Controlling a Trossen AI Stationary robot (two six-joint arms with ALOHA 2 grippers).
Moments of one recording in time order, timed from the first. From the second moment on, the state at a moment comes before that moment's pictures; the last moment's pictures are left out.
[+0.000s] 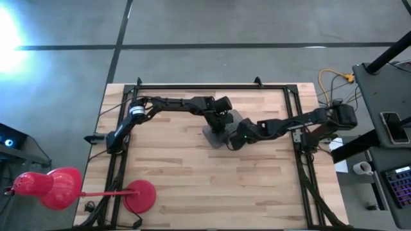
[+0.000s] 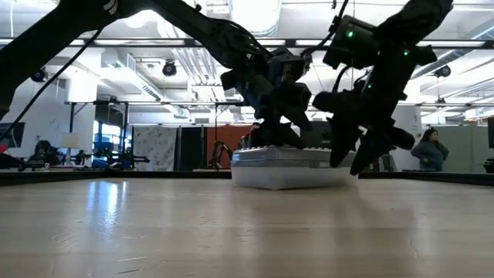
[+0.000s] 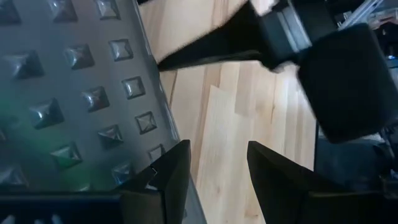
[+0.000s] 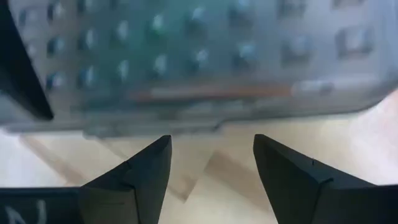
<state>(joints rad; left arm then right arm) 0.26 2.25 1.75 -0.61 0.69 -0.25 -0.05 1.49 0.72 -0.33 0.19 1.05</state>
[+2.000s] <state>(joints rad) -0.05 0.80 0.30 0.66 -0.09 -0.44 0.03 0.00 0.30 -0.31 0.10 0.52</state>
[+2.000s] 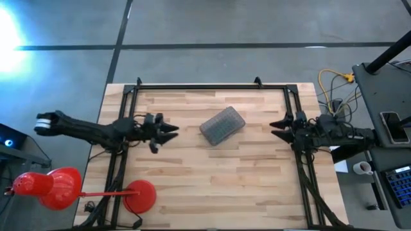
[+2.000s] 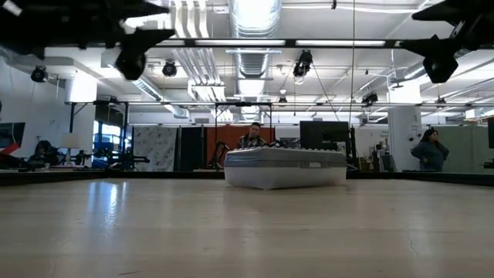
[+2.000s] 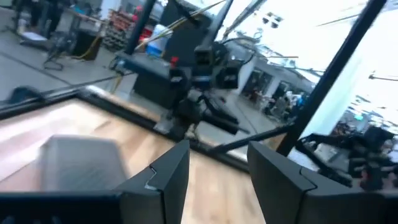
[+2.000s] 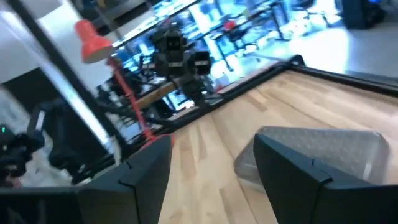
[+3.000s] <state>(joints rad) 0.02 0.00 0.01 0.06 -0.05 -0.62 -0.07 0.00 0.01 0.10 0.11 0.58</state>
